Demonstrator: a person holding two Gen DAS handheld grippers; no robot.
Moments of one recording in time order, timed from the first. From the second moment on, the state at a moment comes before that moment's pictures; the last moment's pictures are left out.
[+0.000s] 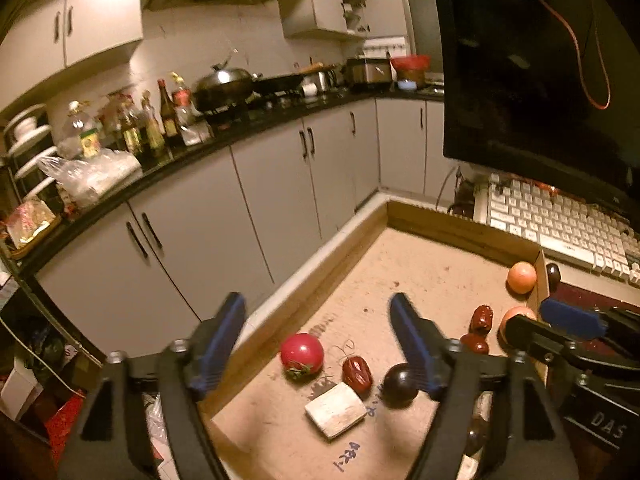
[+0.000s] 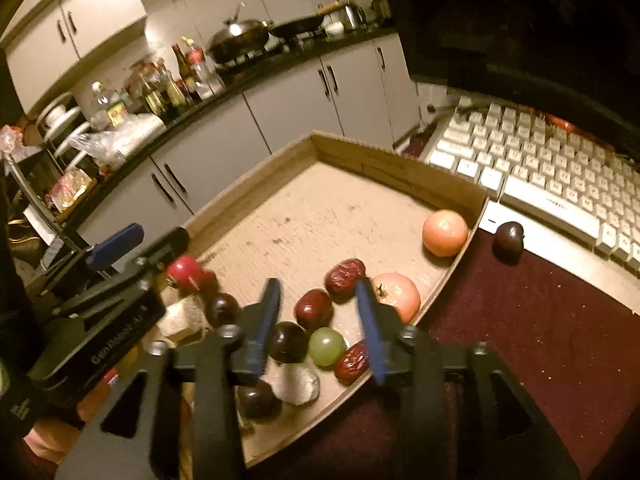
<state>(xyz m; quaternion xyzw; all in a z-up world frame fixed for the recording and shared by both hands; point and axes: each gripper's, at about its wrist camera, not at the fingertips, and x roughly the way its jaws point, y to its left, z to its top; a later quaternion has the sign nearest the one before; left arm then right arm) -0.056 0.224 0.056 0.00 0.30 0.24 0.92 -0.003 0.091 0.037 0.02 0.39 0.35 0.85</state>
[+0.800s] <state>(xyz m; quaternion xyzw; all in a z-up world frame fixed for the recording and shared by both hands) -0.152 0.188 0.139 0.03 0.18 0.30 0.94 -0.114 0.032 0.108 0.01 0.23 0.34 0.91</state>
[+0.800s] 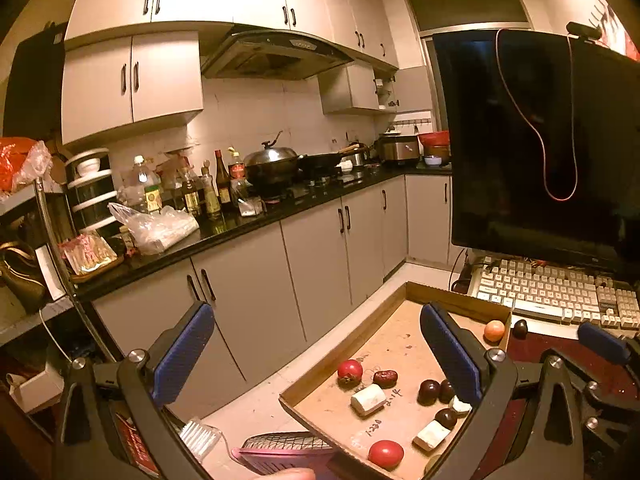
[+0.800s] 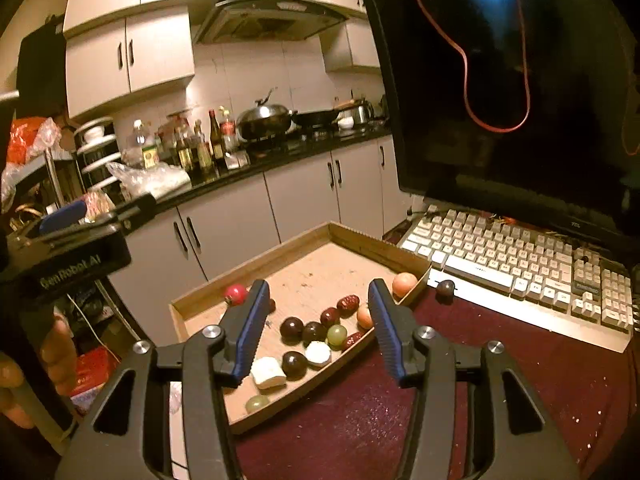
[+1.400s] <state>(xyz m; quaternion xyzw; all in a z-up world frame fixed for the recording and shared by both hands) -0.159 0.183 0.143 0.01 0.18 0.28 0.94 -0.142 0.026 0.126 0.00 0.12 0.28 0.95</state>
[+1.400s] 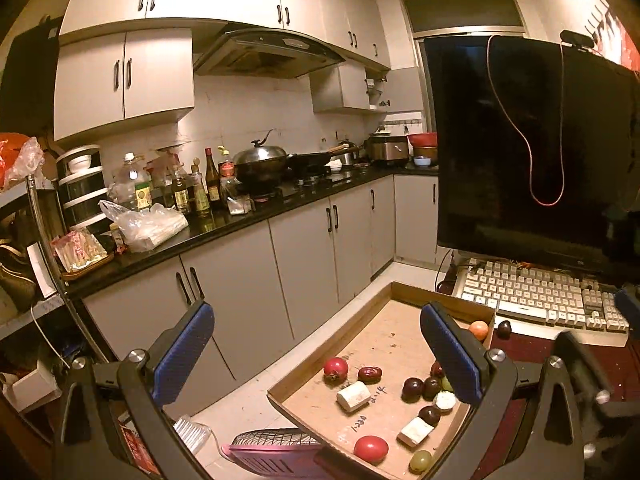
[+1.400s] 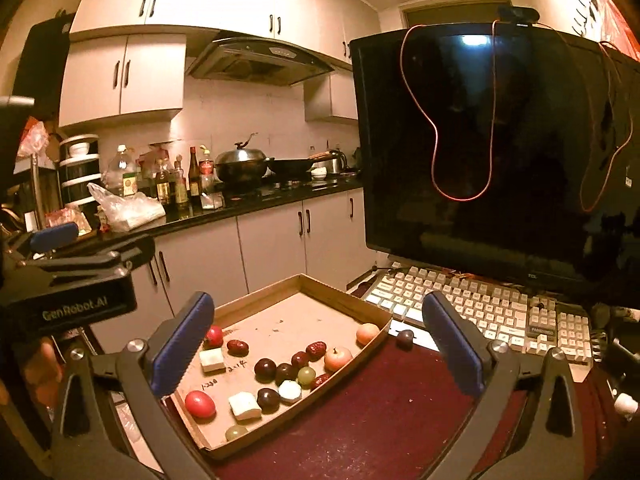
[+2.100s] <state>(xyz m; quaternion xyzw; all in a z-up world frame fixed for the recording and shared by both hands) -0.162 0.181 0.145 -0.02 0.17 0.26 0.95 -0.142 0.026 0.123 0.00 0.11 0.27 0.96</state>
